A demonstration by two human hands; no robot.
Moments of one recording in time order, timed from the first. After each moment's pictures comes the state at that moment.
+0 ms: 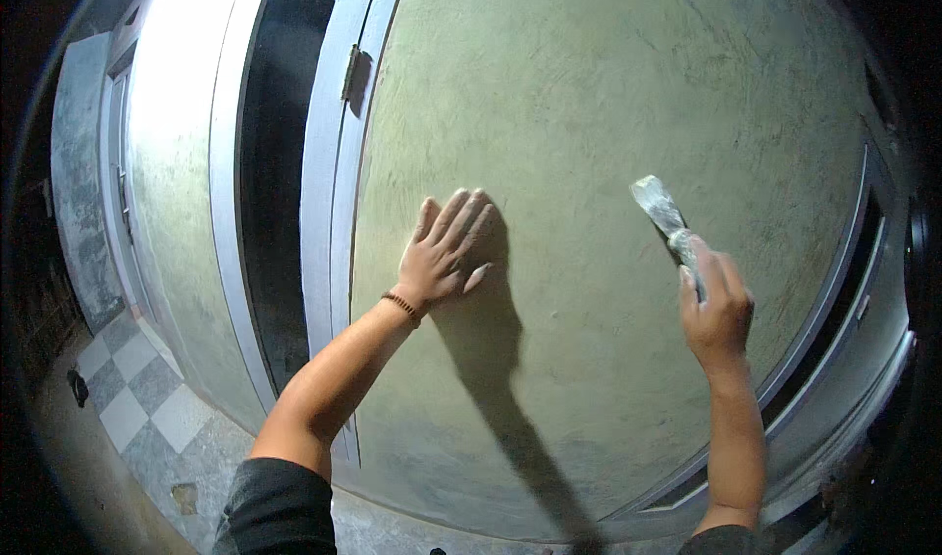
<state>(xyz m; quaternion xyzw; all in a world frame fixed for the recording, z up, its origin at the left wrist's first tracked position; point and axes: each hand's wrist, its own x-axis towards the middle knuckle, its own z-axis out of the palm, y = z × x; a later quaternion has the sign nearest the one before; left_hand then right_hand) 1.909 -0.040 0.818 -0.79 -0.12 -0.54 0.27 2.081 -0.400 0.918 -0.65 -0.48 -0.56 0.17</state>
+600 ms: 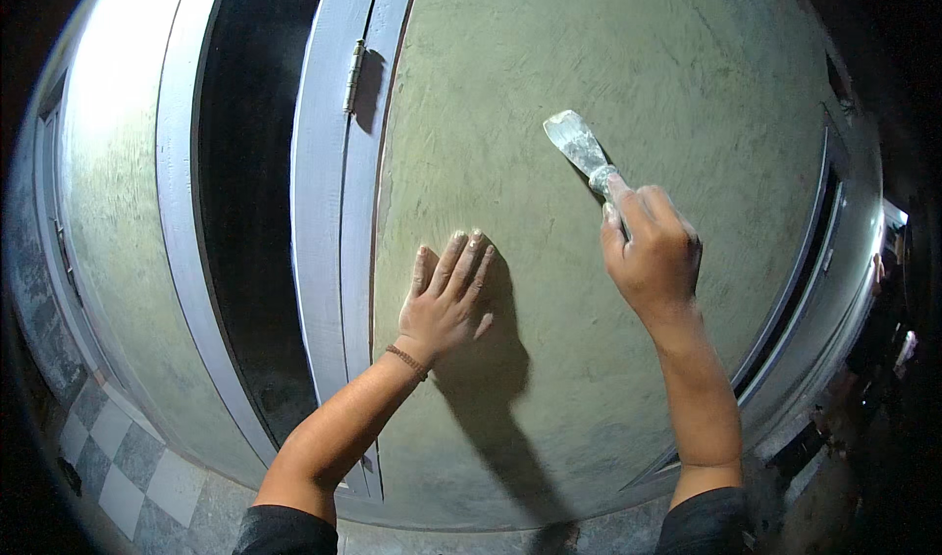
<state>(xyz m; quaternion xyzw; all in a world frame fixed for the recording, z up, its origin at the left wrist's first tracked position) 1.904 -0.010 0.801 -0.82 -0.08 -0.53 0.21 1.975 -0.248 0.966 -0.63 -0.42 -0.64 0.12</state>
